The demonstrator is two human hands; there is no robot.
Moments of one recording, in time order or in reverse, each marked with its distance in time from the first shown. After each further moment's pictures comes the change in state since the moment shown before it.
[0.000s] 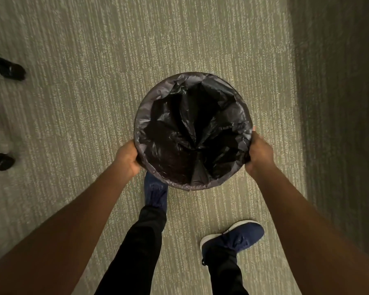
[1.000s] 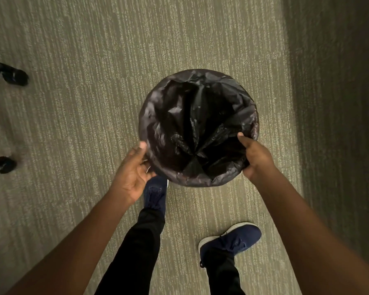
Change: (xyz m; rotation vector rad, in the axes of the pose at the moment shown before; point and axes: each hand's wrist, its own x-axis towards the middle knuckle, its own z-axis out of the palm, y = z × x) left_hand -0.083 -0.014 -0.002 -0.025 -0.337 0.238; right_hand -0.028 -0.021 -0.001 -0.037 -0.079 0.130
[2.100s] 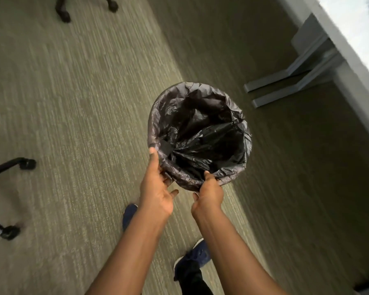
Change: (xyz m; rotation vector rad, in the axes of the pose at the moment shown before) left_hand -0.286 0.080 0.305 -0.061 0.021 -0.051; right_hand -0.305 -0.079 -0.109 0.544 0.222 -0.012
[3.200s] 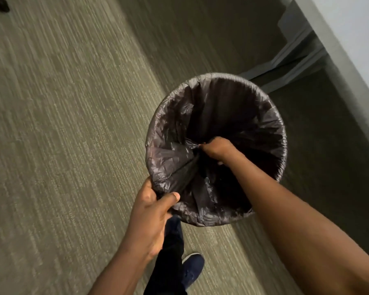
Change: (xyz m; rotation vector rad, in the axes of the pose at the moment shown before) left_hand 0.064 0.002 0.129 0.273 -0.260 0.153; right_hand 0.199 -0.239 0.088 -1.538 -0.219 -0.443
